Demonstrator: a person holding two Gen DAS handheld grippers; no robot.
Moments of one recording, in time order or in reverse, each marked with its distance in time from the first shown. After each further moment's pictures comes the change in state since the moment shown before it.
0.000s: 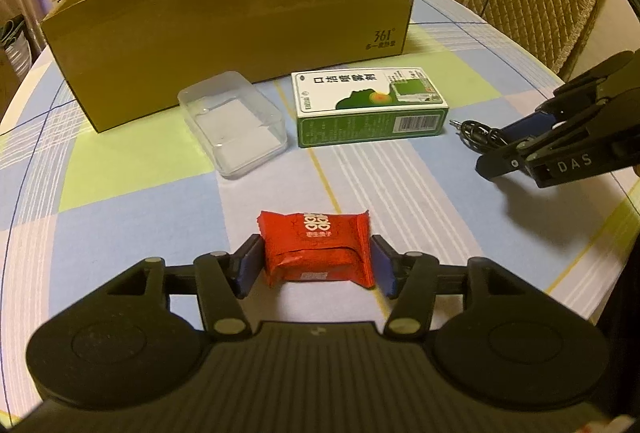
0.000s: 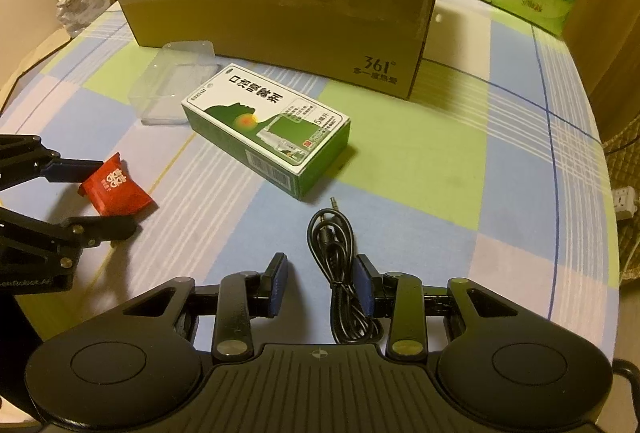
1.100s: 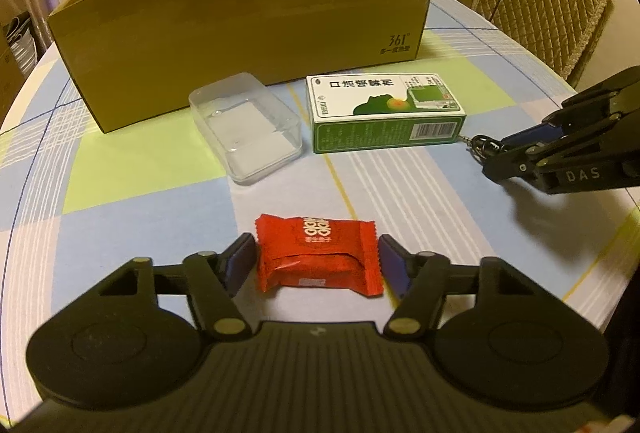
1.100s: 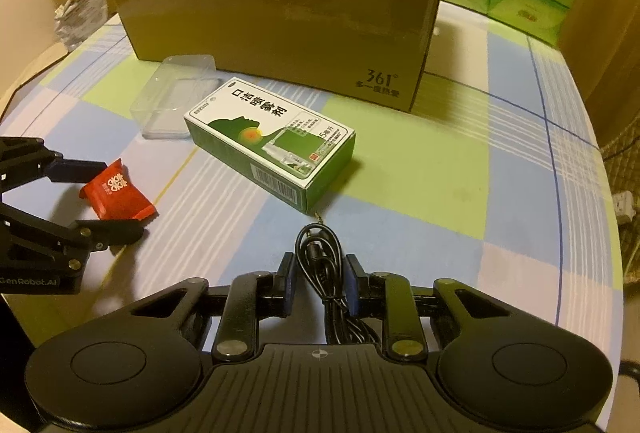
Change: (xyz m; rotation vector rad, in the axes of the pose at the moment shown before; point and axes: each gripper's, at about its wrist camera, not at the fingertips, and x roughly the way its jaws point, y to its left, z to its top) left arm 0.004 0.007 0.003 -0.014 -0.012 0.006; right arm 0.001 0.007 -0.003 0.019 -0.056 -0.018
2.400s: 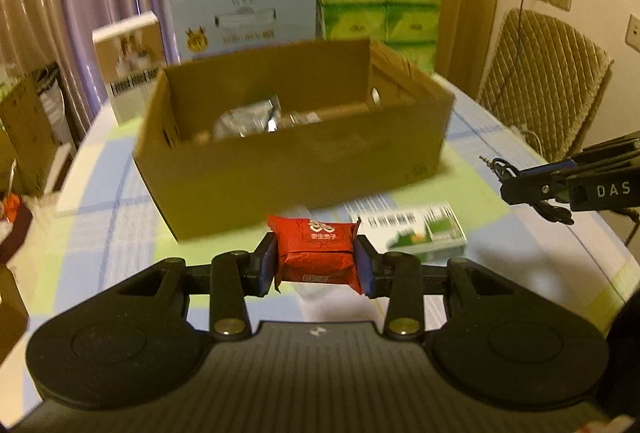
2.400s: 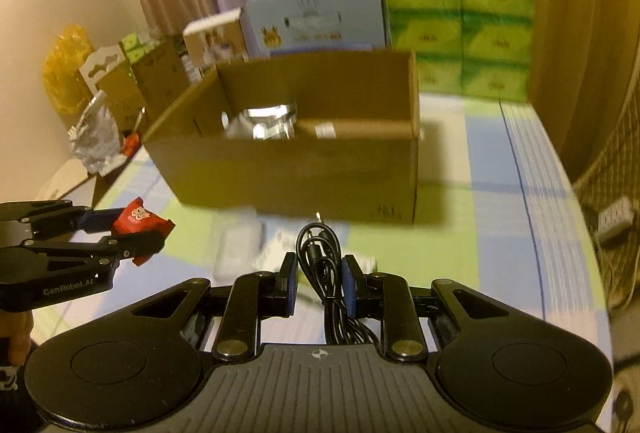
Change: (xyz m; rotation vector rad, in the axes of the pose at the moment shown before) left arm -0.087 0.034 0.069 -0.012 -0.199 0.055; right arm -0.096 0.011 0.055 0.181 -0.256 0.070
